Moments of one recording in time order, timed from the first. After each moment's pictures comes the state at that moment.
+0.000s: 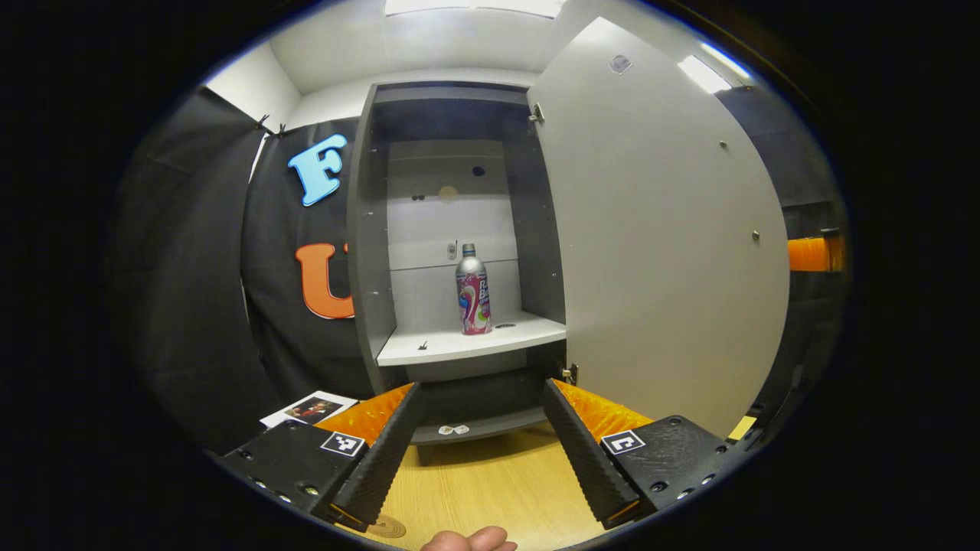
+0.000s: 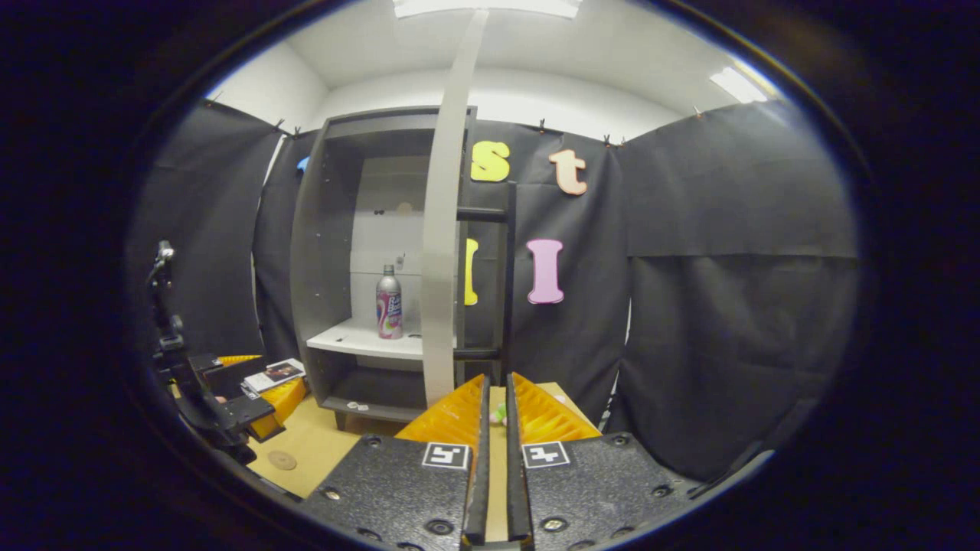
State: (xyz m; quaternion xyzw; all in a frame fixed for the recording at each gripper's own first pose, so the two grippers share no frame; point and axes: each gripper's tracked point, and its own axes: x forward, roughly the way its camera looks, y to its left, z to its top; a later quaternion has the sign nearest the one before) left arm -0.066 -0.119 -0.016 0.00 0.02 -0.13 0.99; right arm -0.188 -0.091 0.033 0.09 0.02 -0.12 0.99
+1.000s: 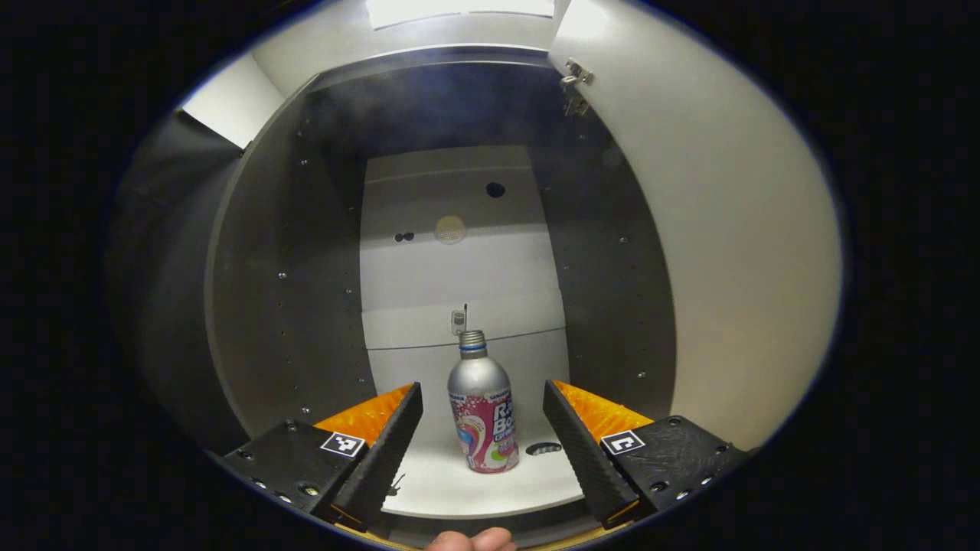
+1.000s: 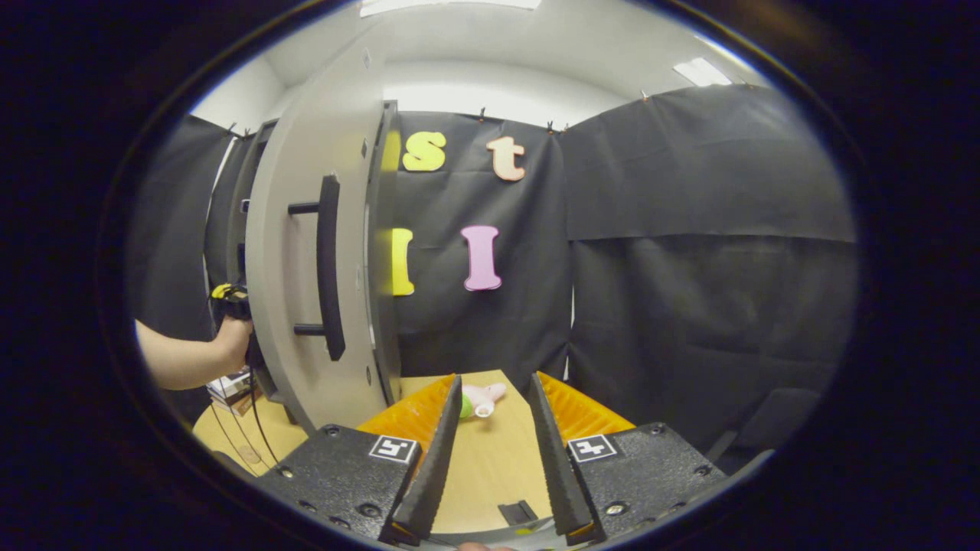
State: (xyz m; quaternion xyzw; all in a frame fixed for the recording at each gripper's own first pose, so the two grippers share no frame) left arm 0.216 -0.160 0.063 0.01 -0.05 -0.05 1.00; right arm -0.212 -0.202 -0.007 0.10 0.06 -0.20 0.97
